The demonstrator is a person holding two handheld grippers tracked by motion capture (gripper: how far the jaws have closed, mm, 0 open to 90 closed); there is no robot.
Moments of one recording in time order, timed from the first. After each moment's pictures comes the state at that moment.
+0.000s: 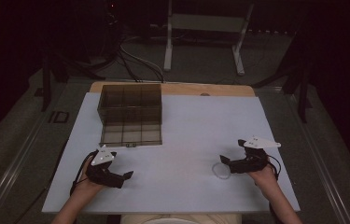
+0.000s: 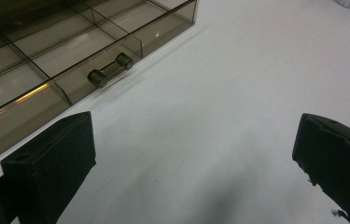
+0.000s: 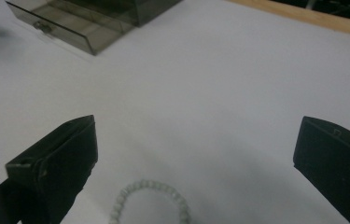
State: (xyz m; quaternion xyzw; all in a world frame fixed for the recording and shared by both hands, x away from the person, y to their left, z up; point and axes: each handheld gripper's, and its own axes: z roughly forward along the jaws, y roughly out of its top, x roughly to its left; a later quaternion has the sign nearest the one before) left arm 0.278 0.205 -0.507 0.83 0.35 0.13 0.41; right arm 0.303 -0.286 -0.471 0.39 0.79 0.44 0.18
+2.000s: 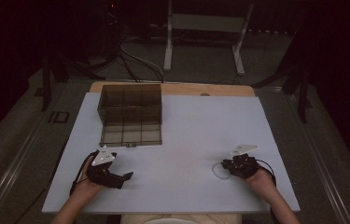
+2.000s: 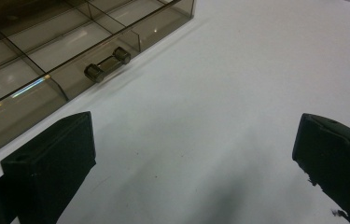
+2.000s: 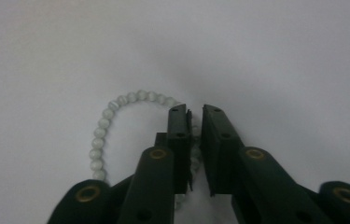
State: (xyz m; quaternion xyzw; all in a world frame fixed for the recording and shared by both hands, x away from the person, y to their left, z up) left arm 0.278 0.206 -0.509 0.83 0.35 0.13 0.41; right arm 0.304 -0.272 -0.509 0.38 0.87 0.30 0.13
